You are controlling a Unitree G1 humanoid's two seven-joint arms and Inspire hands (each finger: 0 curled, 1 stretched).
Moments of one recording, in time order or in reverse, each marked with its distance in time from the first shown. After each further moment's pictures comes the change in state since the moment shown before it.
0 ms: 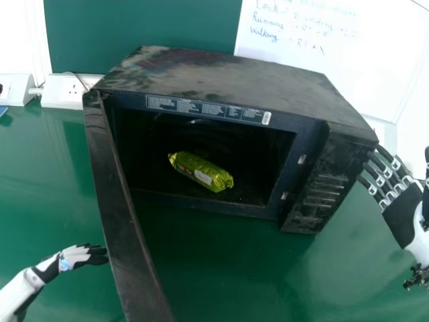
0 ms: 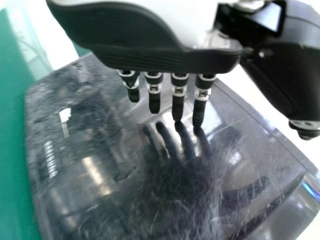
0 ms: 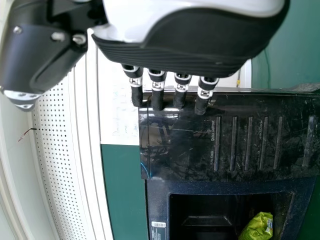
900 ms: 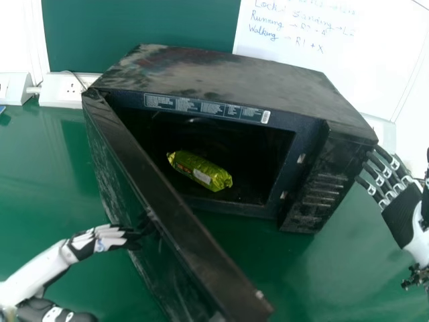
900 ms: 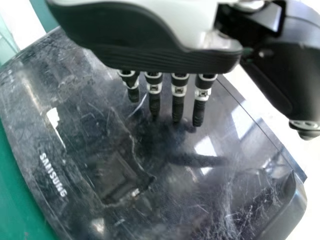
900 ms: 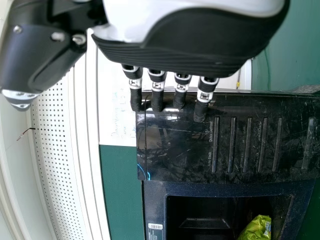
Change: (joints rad) left arm -0.391 0.115 -0.092 0.143 0.061 0.074 -0.083; right arm -0.006 0.014 0.004 -0.007 -0.015 -0.005 -0.011
